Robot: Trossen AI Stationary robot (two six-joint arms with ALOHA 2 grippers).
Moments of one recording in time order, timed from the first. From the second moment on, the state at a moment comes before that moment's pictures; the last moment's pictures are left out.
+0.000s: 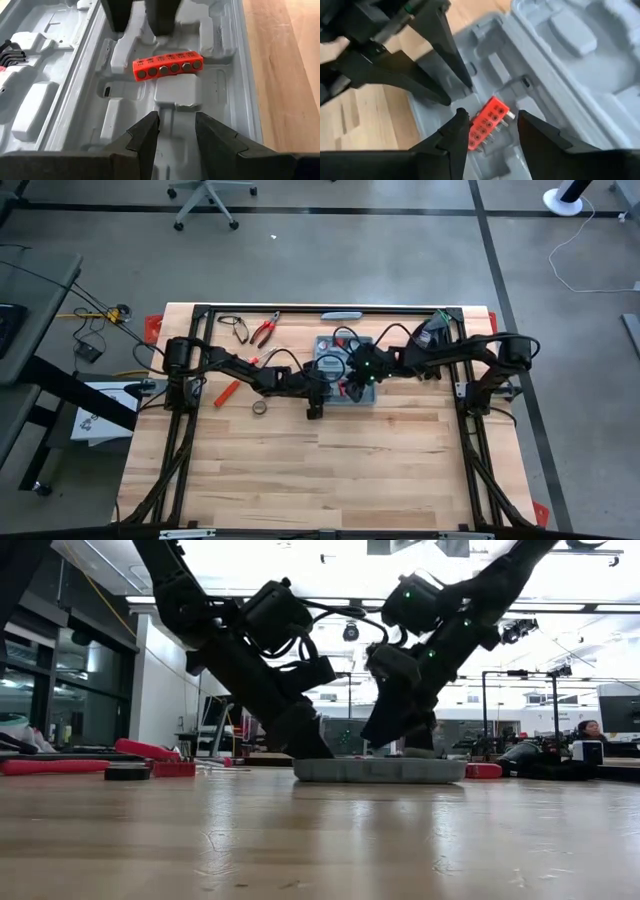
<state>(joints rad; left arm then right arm) 0.05 1.96 0.89 0.27 -0.15 0.08 -0.20 1.68 0.83 -0.02 -0.09 0.37</state>
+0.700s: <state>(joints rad) 0.04 1.96 0.90 0.29 -0.14 0.06 -0.20 1.74 0.83 0.02 -0.10 0.50</state>
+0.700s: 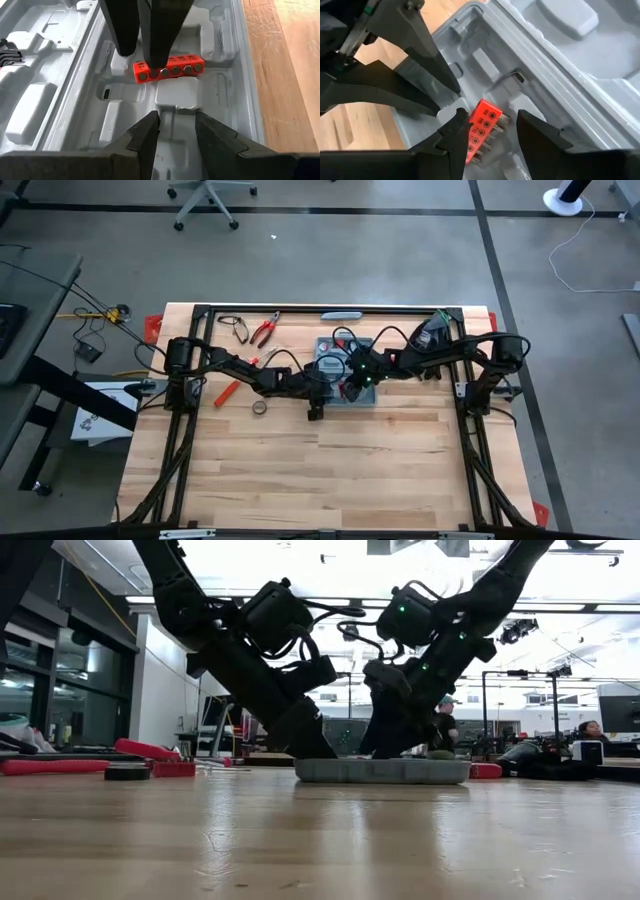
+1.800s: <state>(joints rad) 0.04 1.96 0.90 0.26 -0.14 0.06 -0.07 1.67 0.83 -0.09 0.13 0.41</state>
